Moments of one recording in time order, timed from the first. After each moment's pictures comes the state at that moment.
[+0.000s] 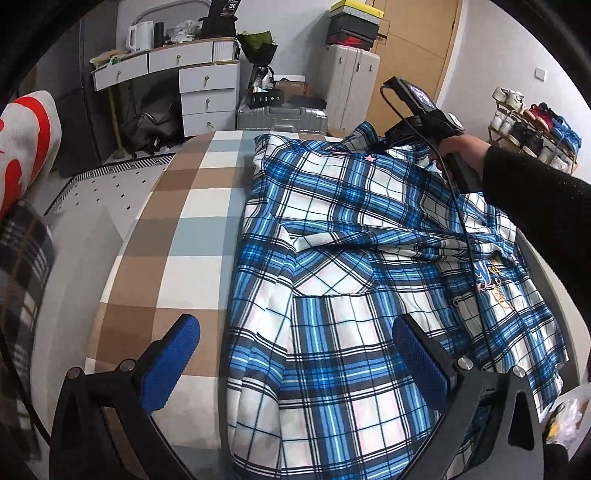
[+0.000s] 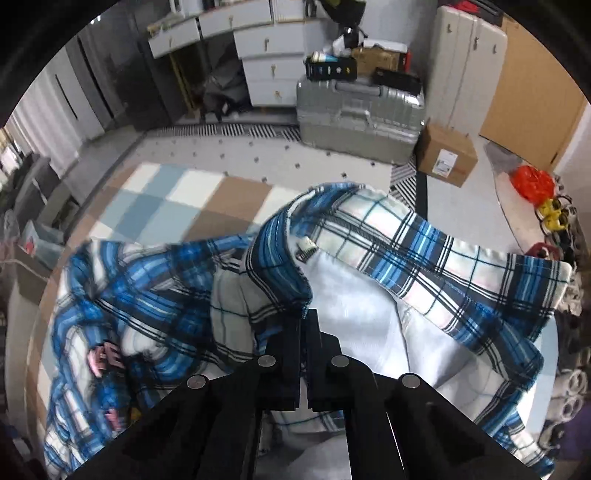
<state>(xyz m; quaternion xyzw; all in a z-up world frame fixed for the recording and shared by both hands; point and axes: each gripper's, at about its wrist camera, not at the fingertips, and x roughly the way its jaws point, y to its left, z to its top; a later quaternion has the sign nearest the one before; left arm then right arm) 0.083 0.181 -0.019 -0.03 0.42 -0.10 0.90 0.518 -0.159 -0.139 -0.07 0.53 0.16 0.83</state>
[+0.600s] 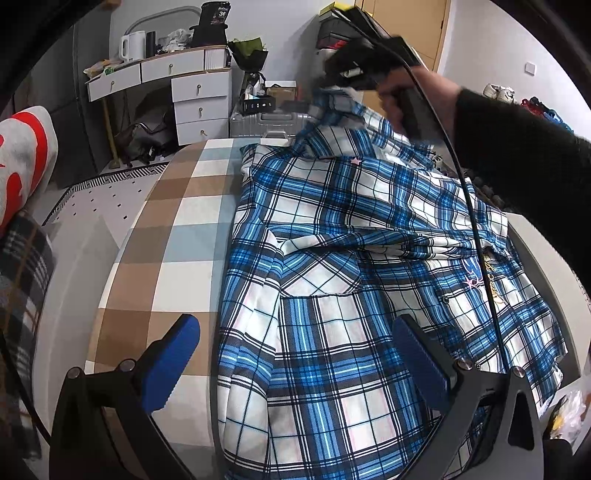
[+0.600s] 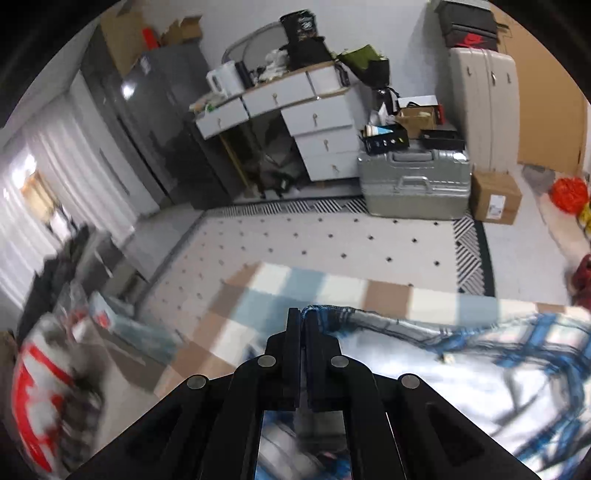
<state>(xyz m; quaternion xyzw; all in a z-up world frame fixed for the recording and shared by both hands) 0.078 0.173 -0.013 -0.02 0.41 -0.11 0.91 0.508 -0.060 -0.045 0.08 0.43 0.23 0.87</state>
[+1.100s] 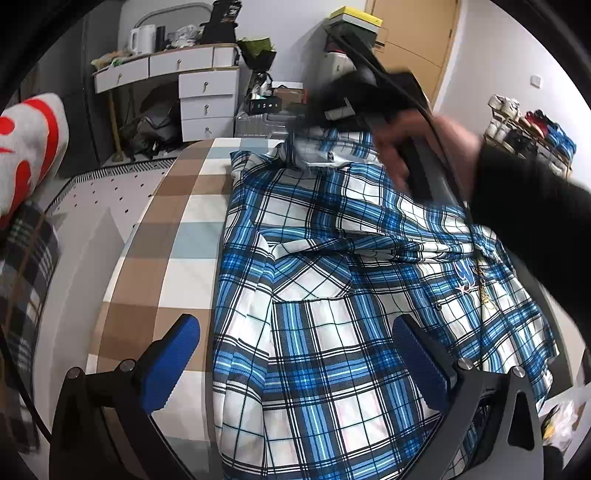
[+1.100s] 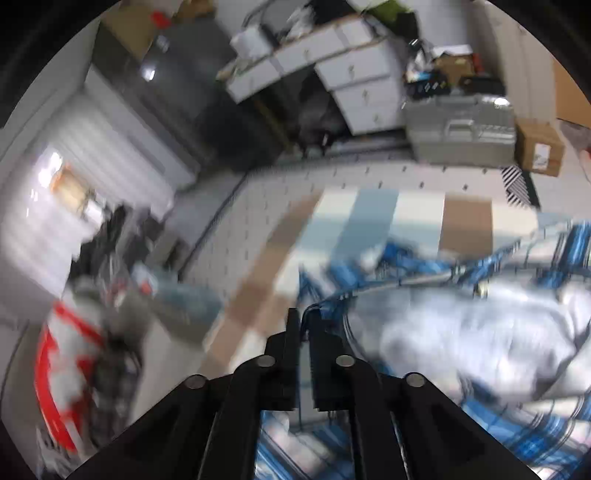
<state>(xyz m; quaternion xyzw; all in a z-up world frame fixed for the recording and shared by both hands) 0.073 0.179 -0.009 -0.05 0.41 -0.10 0.90 0.453 -0.023 -0.110 0.08 0.51 0.31 0.80</state>
